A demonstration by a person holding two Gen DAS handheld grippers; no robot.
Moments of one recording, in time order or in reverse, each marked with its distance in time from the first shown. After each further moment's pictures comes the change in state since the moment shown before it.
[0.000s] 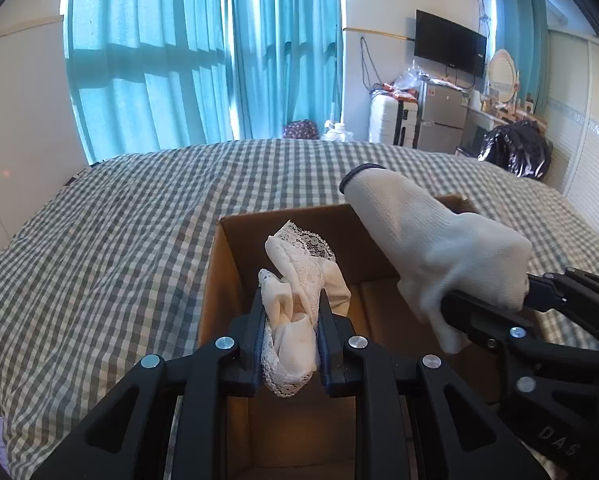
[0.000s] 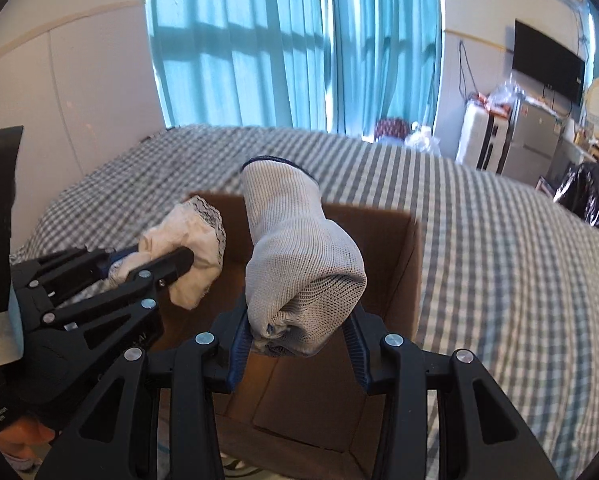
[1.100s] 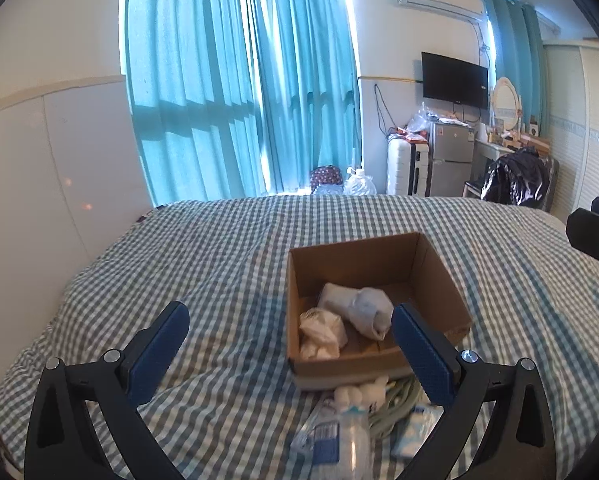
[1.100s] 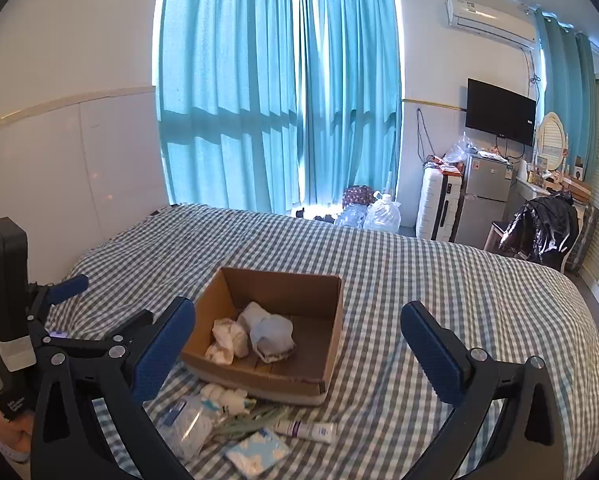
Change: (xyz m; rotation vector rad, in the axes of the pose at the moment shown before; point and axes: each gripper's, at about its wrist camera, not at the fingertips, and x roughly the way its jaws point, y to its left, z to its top) left arm -0.197 0.014 -0.019 0.008 -0.160 0.110; right arm -0.238 0.022 -0.017 0.012 -0.260 -0.116
